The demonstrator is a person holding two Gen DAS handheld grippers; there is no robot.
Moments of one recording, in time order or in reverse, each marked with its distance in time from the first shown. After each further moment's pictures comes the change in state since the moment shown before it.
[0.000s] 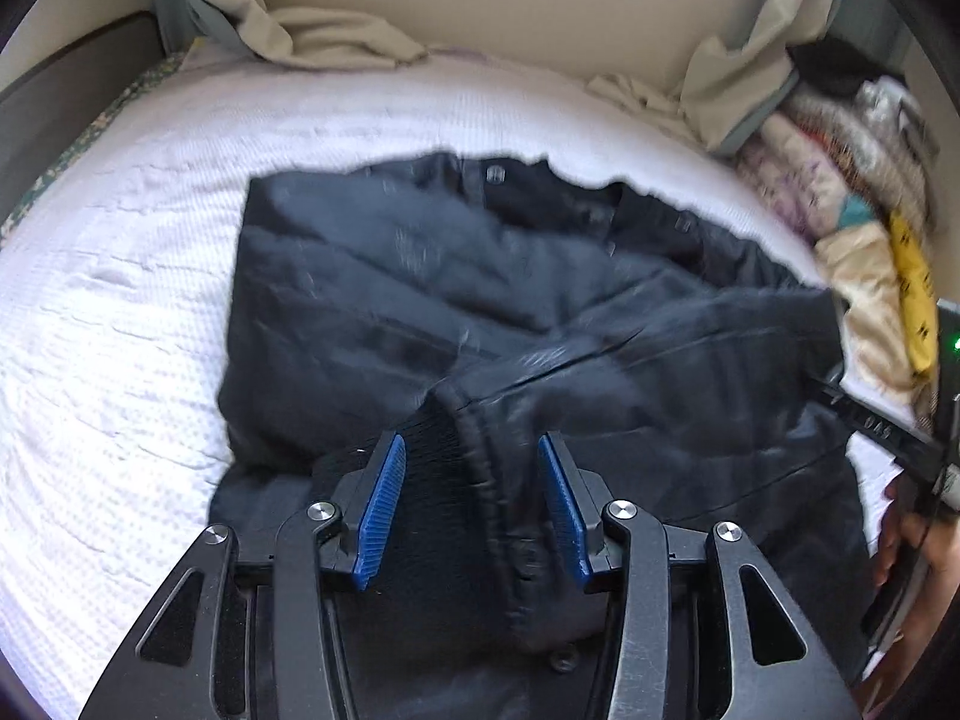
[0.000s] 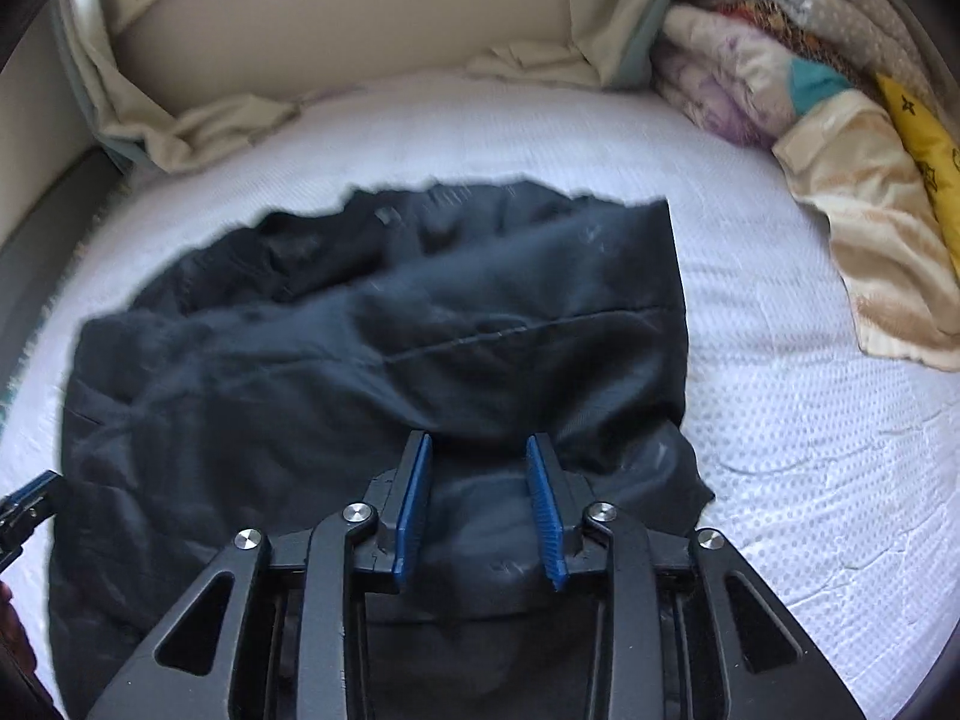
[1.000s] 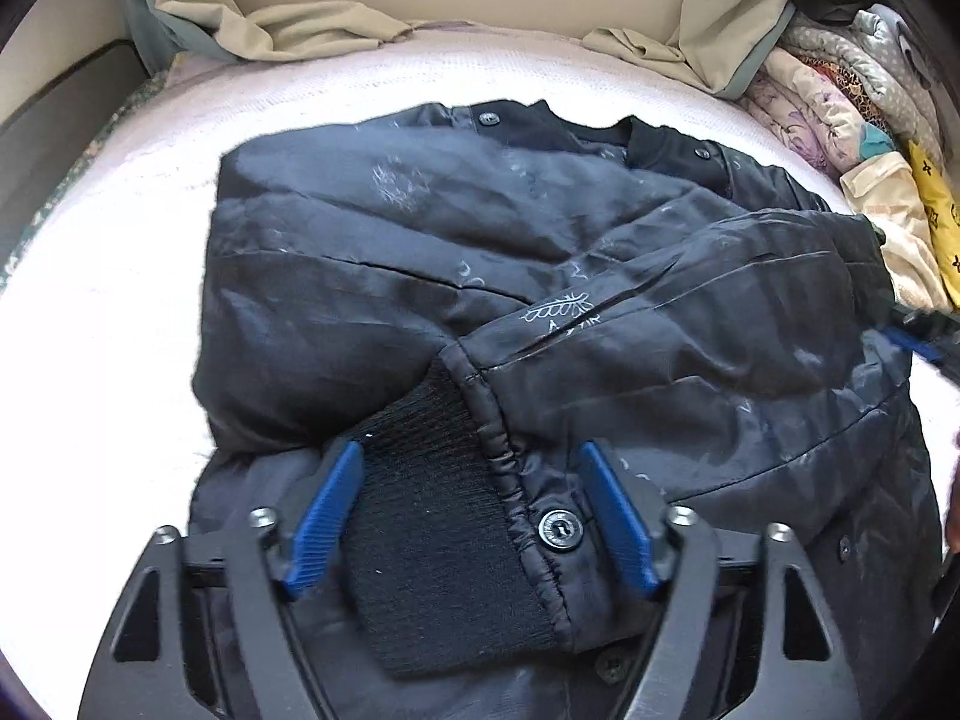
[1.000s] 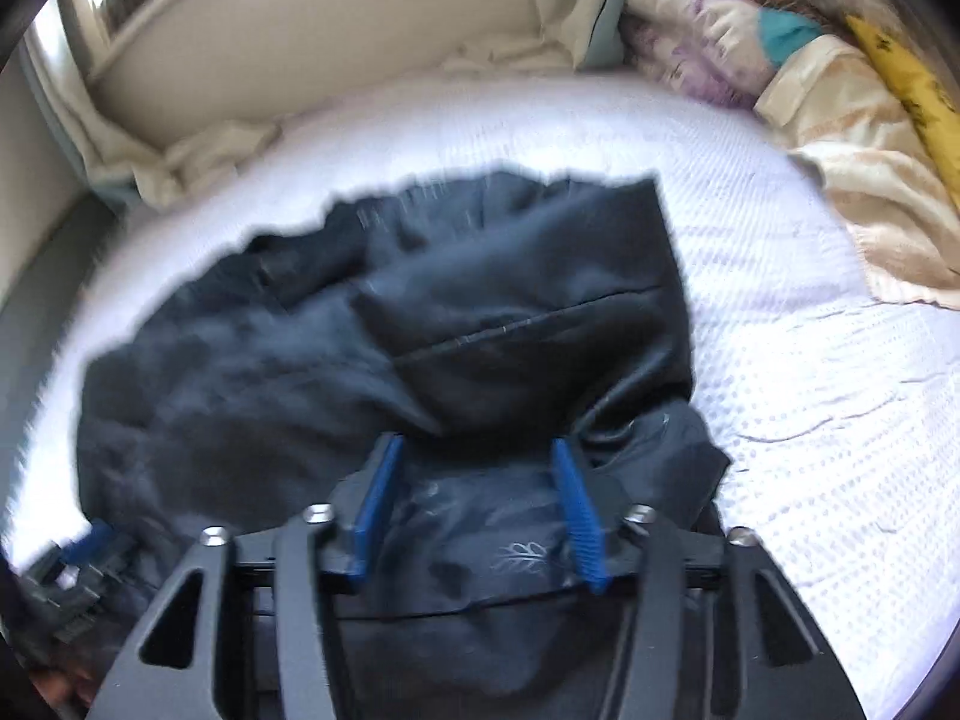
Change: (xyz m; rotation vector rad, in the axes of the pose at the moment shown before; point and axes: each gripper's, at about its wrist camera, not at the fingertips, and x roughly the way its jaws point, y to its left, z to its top) left arm 0.022 -0.011 -0.016 0.092 0.010 0.086; right arm -0.028 -0.007 -0.001 0.106 -0.097 0.071
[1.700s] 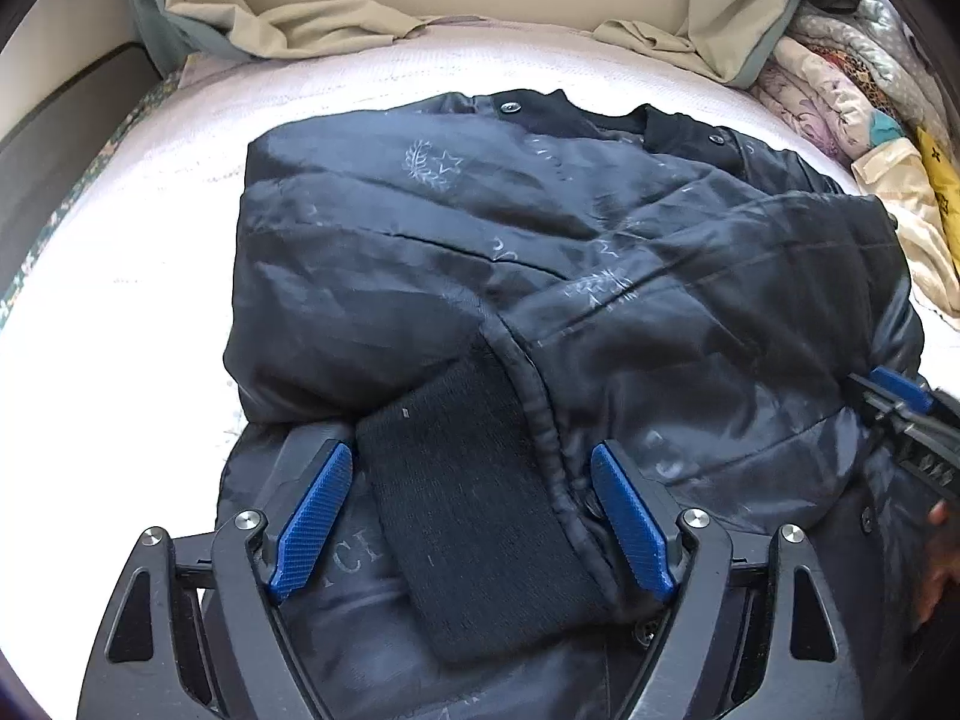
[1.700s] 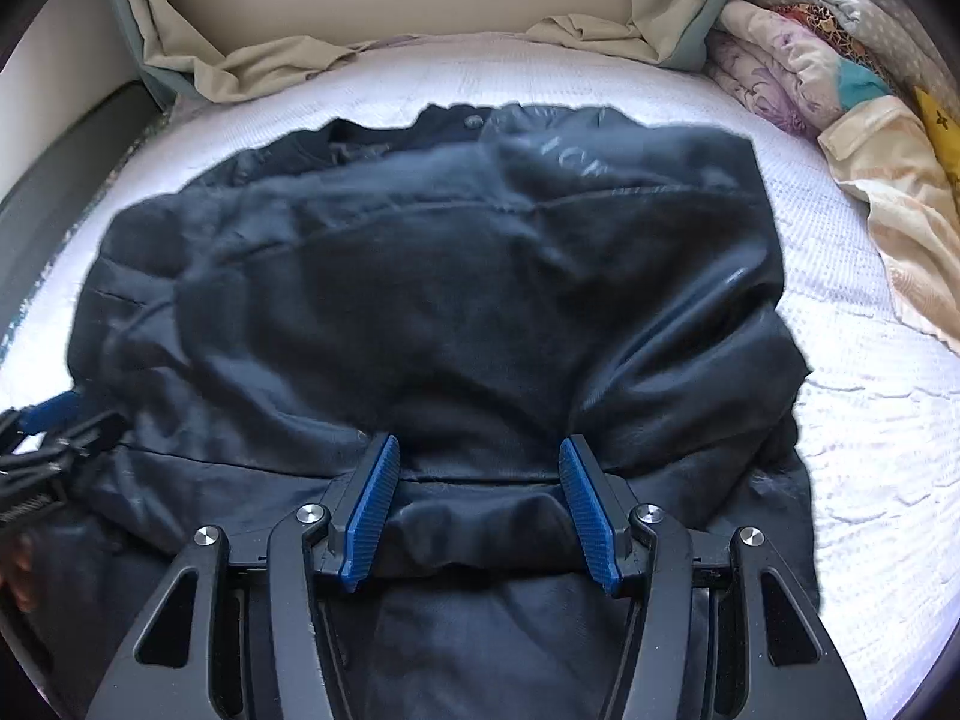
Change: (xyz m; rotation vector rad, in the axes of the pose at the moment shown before) left arm 0.000 0.009 -0.010 0.002 0.023 0.032; right arm 0.036 0.046 -0.061 -0.220 0.089 -0.033
